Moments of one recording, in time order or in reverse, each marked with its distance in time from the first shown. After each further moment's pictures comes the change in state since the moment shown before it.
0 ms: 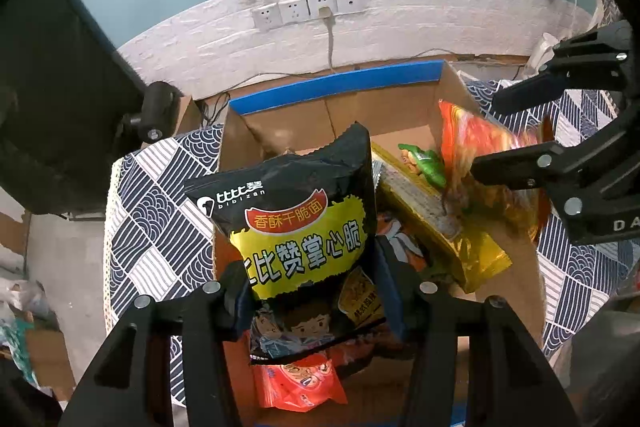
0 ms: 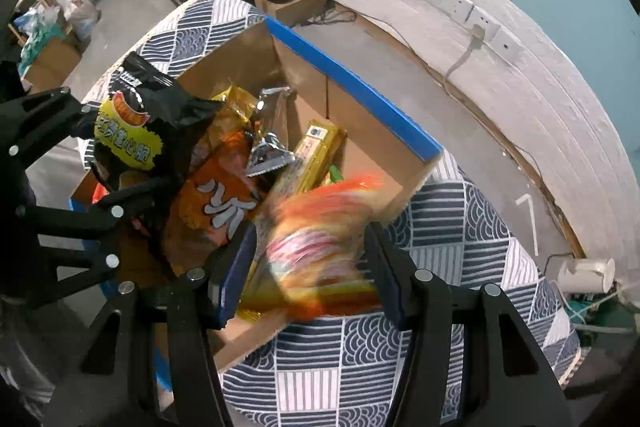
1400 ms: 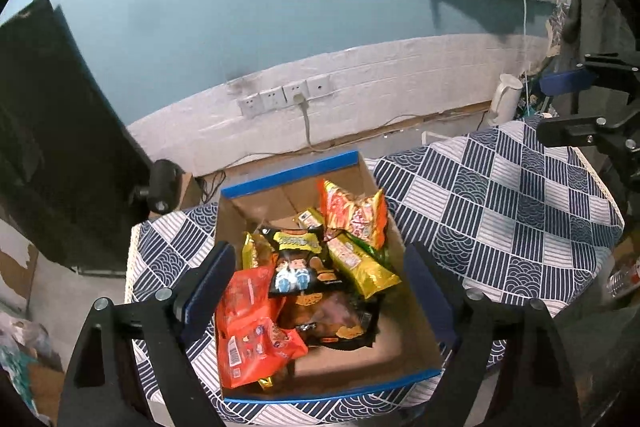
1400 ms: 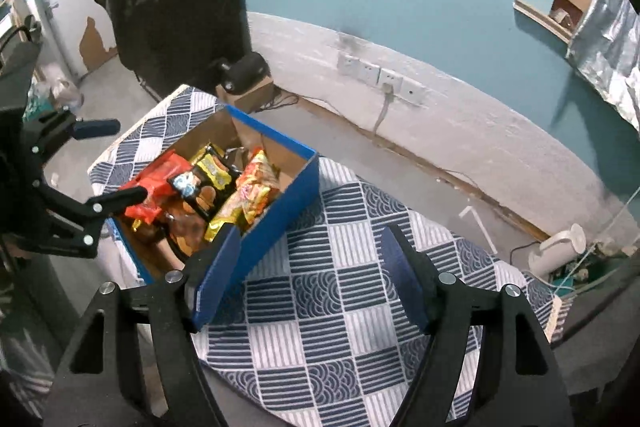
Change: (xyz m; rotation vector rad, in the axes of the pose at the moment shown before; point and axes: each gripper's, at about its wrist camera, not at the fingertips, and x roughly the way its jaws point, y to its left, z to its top) left arm -0.128 -0.060 -0.017 0.080 -0.286 -0.010; right arm -0.159 -0.026 -0.124 0.148 -0.341 -0.139
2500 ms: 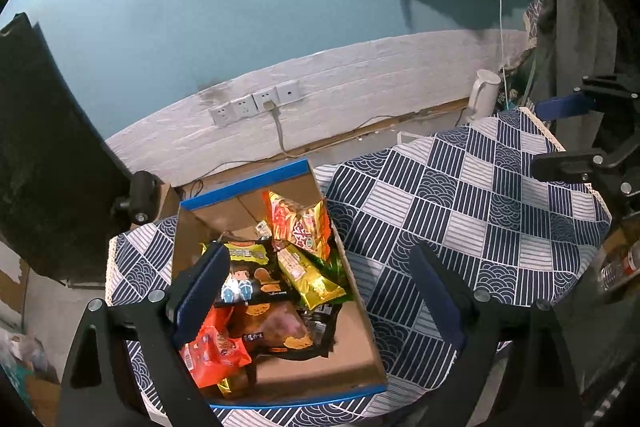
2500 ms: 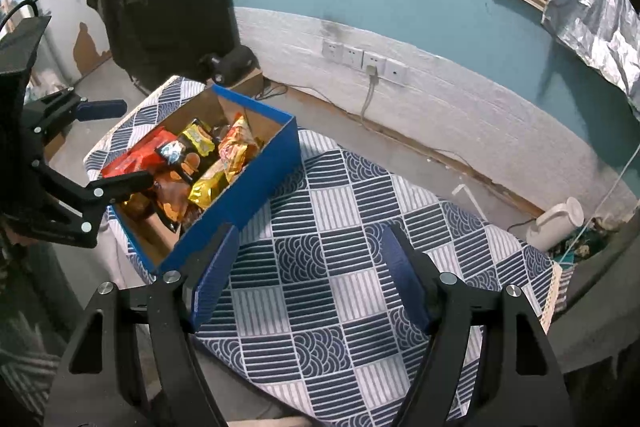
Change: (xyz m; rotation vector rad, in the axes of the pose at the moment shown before) left arm 0.003 -0.051 0.009 0.033 -0.006 -0.045; right arm -0.012 -0.025 -0.046 0.045 0.010 0.001
